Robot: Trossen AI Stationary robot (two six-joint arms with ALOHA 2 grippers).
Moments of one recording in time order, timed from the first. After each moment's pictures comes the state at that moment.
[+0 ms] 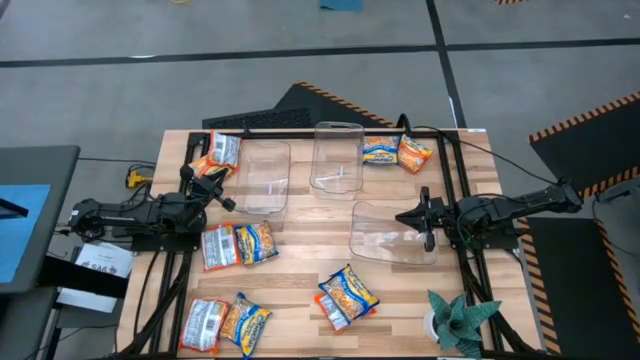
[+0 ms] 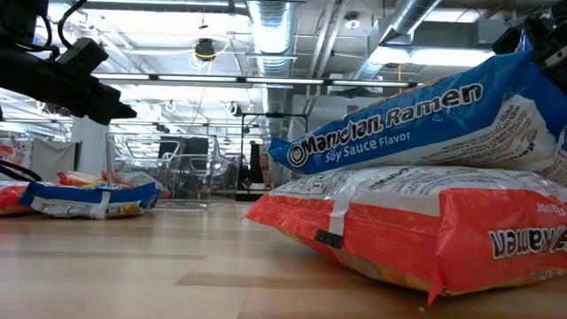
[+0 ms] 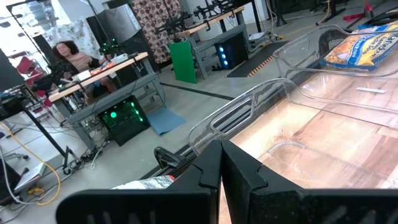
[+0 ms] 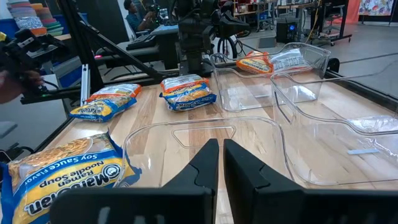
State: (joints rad) left arm -0.04 0.05 0.02 0.00 -1.10 0.30; right arm 0.20 0.17 0.01 0.06 0.26 0.18
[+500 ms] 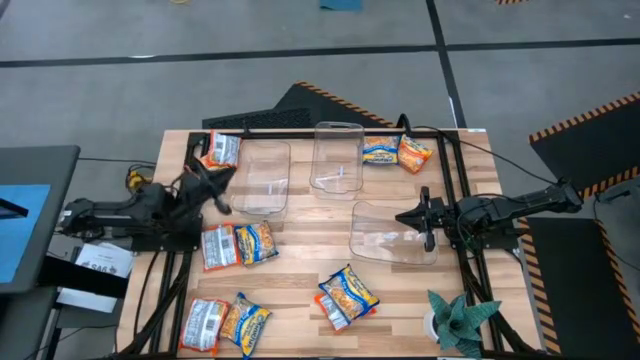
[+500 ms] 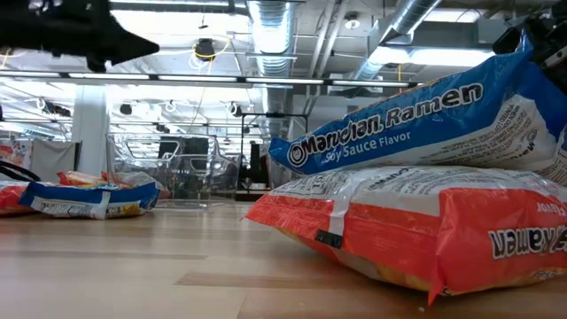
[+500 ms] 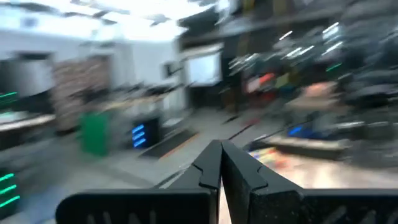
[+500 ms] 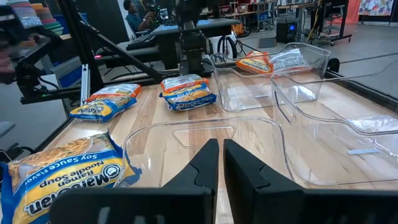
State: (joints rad) left arm 0.03 0.21 0.16 0.38 -0.68 0.27; right arm 0.20 0.17 0.01 0.06 0.26 0.18
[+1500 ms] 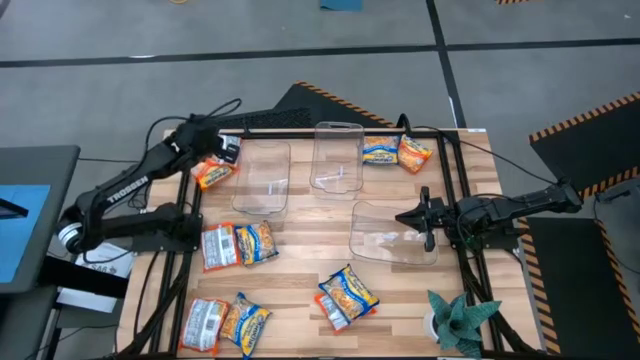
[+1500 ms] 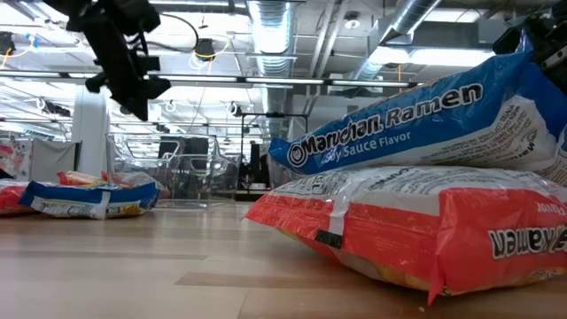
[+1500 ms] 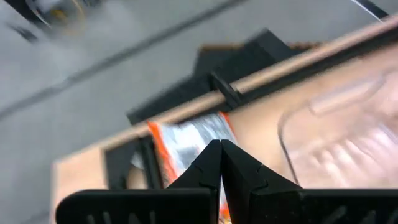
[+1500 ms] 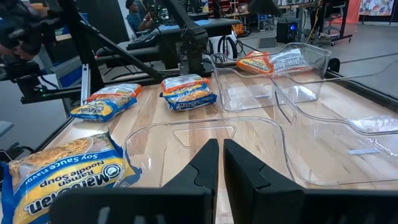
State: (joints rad) left arm 0.84 0.93 0.75 -0.53 -0.44 -0.12; right arm 0.20 0.17 0.01 0.06 0.26 0.18
